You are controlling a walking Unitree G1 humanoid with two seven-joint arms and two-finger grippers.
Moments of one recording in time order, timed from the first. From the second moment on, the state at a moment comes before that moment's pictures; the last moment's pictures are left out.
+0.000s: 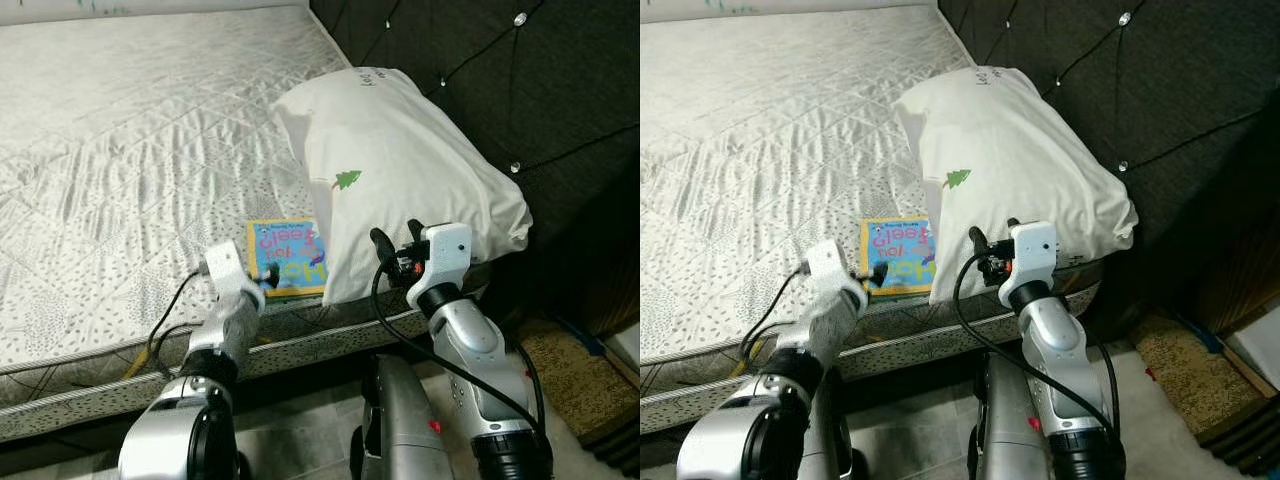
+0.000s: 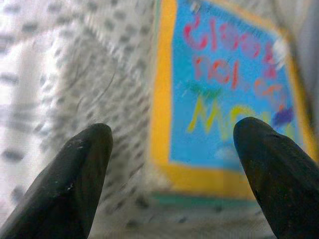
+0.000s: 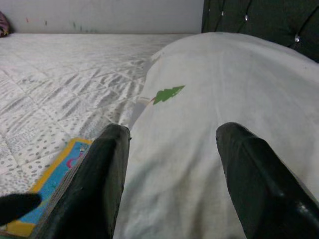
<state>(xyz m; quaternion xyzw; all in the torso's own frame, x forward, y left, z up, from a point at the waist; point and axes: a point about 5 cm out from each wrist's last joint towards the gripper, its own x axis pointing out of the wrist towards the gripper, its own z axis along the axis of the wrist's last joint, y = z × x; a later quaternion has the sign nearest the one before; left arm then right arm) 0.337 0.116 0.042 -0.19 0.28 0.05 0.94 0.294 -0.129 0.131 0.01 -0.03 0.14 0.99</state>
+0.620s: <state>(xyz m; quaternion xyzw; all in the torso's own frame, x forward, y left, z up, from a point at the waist) 0.329 0.118 0.027 -0.14 0.31 0.02 0.94 0.284 -0.139 0.122 0.00 -0.01 0.11 0.99</state>
